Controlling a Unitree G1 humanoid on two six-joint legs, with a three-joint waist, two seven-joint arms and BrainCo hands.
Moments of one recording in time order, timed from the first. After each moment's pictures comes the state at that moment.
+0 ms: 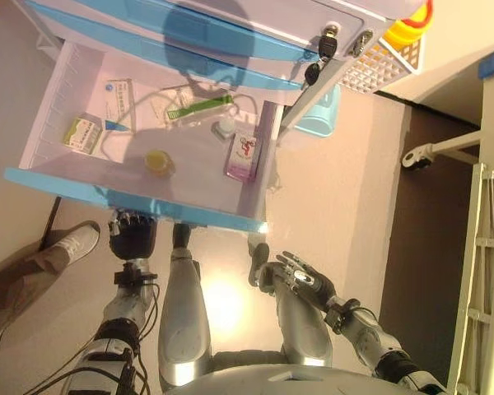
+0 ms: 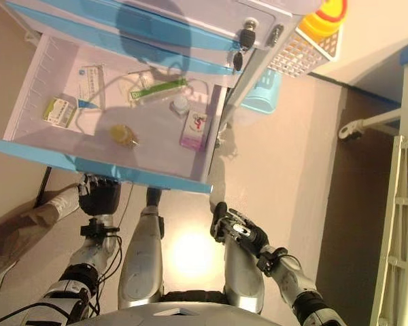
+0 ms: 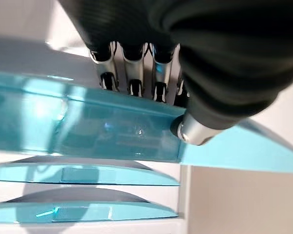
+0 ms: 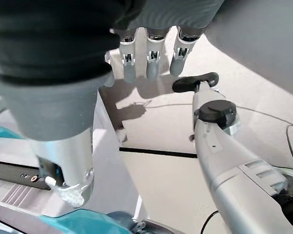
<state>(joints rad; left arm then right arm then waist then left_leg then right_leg) -0.18 0.30 0.04 0.85 -1.88 0.12 -0.97 -0.02 -0.29 0.36 0.69 0.88 -0.03 0.59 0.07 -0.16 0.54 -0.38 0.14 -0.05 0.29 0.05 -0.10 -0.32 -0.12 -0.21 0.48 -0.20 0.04</state>
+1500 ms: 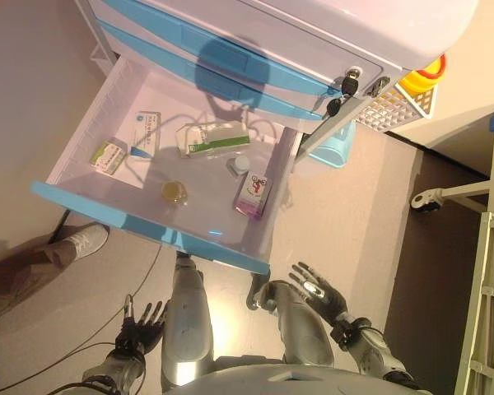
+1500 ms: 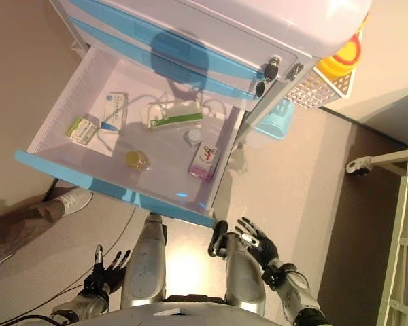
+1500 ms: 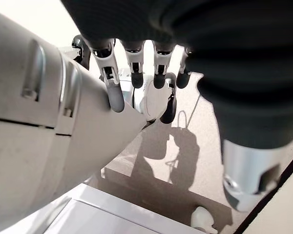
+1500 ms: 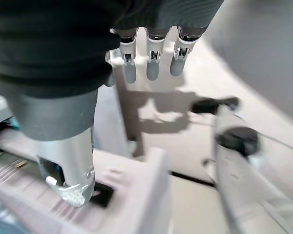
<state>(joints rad) -0.02 0.35 0.12 1.22 -1.52 0.32 -0.42 0.14 -0.36 0.29 0.40 0.71 -0.26 0.35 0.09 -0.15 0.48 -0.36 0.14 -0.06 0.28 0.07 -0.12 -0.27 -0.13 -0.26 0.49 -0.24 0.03</state>
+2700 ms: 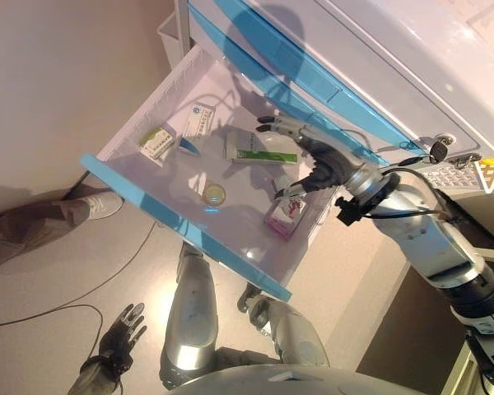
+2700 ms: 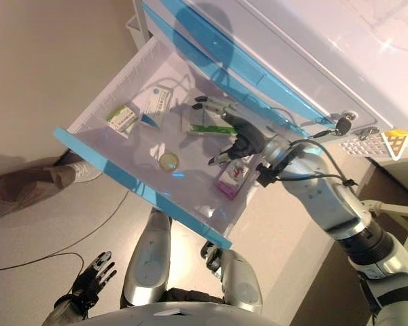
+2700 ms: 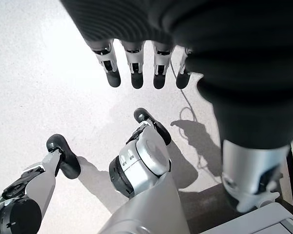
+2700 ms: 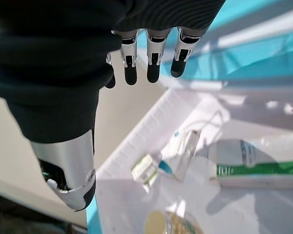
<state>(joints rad) 0.10 0.41 -0.04 1.10 -0.86 -0.20 -0.36 -0.50 -0.75 0.46 -0.39 -0.20 0.07 0.14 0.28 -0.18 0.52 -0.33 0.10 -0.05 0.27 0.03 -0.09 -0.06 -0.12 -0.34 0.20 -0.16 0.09</state>
